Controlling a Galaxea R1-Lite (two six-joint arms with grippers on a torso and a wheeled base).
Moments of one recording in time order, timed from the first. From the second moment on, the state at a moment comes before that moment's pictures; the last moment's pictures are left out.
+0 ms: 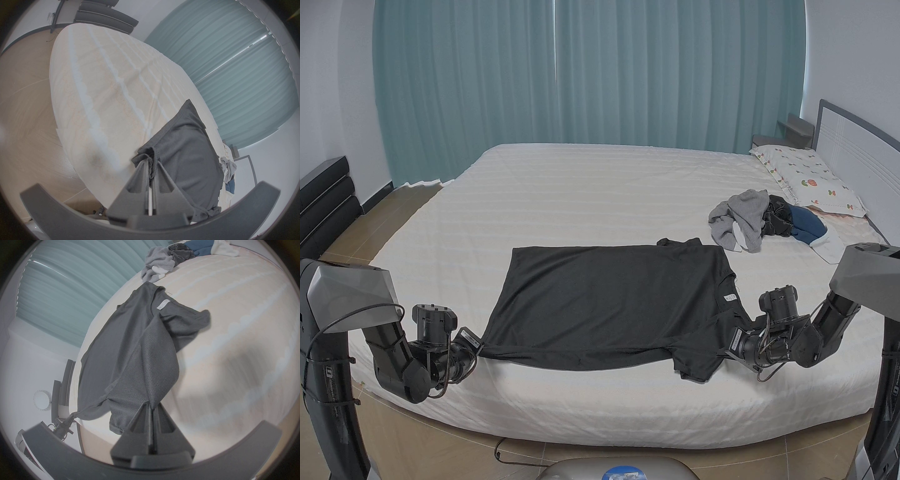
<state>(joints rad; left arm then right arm) -0.13 2.26 -0.52 -1.08 0.05 -1.03 0.20 2.22 -0.72 -0.68 0.22 0.71</state>
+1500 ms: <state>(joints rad) -0.16 2.08 -0.30 -0.94 0.06 -0.66 0.18 1.86 -0.40 -0.43 0.21 0.53</state>
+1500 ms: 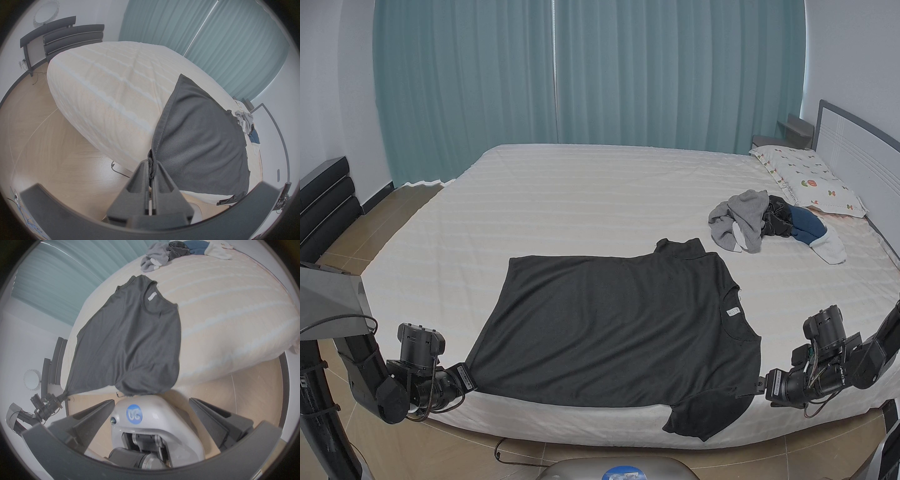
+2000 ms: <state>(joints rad) -0.16 2.09 -0.29 -0.94 0.06 -0.64 0.12 2.09 -0.44 -0.75 0.21 0.47</state>
